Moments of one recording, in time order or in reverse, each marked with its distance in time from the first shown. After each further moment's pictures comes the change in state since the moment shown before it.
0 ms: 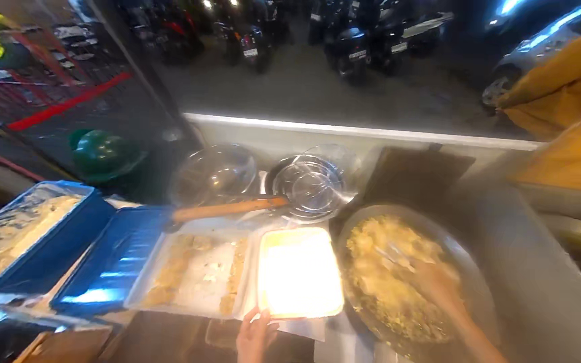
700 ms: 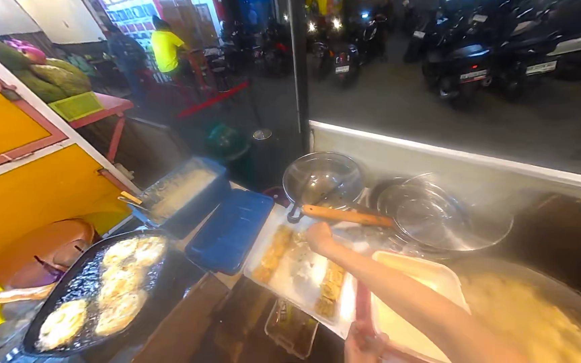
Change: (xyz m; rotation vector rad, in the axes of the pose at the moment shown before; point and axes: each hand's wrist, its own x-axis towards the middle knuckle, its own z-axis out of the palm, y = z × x) left_hand 0.013 0.008 -0.013 -0.082 -0.184 0.018; right_hand -0.113 -0.536 0.100 -0.681 -0.165 -0.934
